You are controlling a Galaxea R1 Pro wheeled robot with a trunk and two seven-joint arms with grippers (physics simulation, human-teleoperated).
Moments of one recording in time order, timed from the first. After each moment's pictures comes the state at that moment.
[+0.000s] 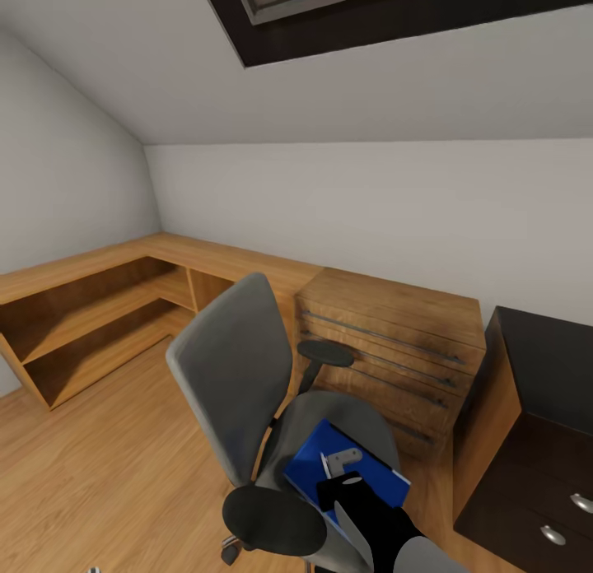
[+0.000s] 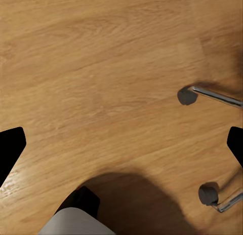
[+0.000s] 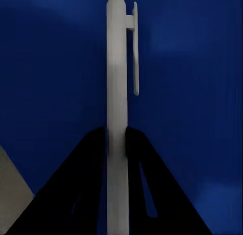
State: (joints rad) left arm 0.16 0.05 0.32 -1.26 0.58 0.49 0.27; right arm -0.57 0.17 0.40 -0.43 -0.16 0.34 -0.18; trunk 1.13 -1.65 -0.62
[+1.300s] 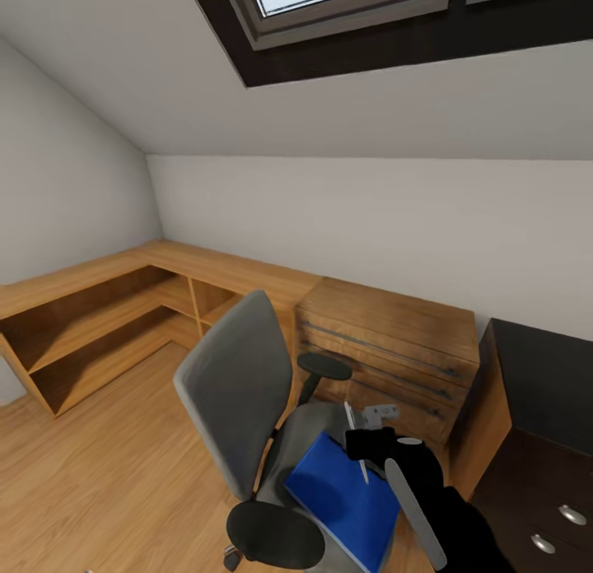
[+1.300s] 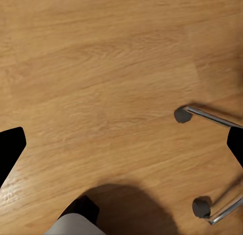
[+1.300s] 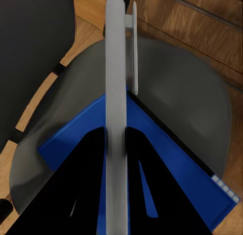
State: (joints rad) left arm 0.16 0.05 0.32 -1.22 0.58 0.38 0.27; right arm -0.33 -0.01 0.28 -1.40 -0.29 0.81 -0.18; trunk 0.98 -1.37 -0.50
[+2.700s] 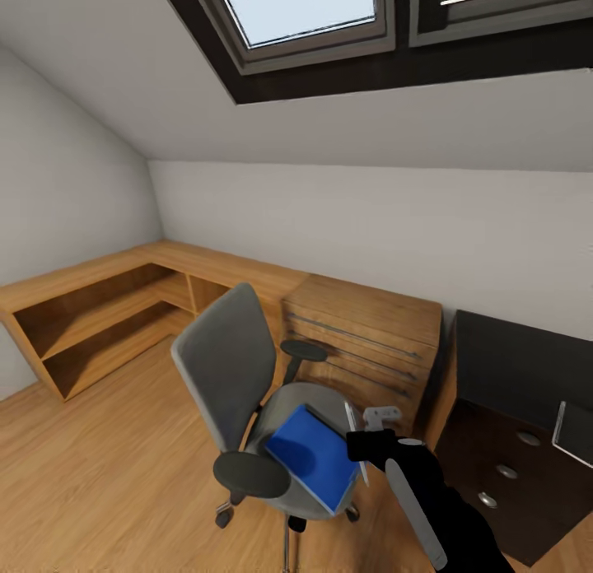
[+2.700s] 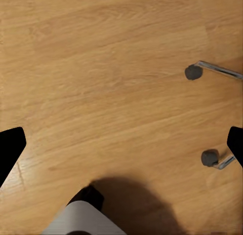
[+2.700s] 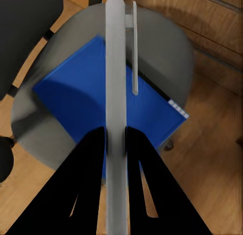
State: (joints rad) left arm 0.16 0.05 0.32 -1.19 0.58 0.37 0.27; right arm -0.33 -0.01 0.27 -1.38 -0.30 0.81 -0.18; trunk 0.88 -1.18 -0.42
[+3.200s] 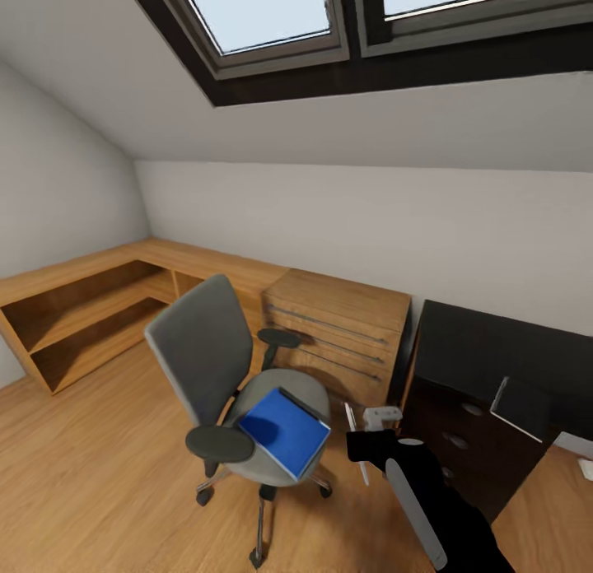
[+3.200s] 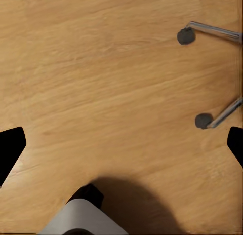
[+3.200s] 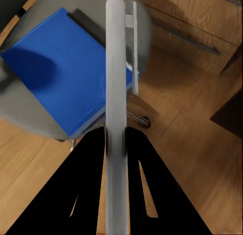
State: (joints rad) left arm 0.16 0.05 0.31 -1.18 0.58 0.37 0.27; right arm -0.33 -0.01 0.27 -1.38 -0.30 0.81 -0.18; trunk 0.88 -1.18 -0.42
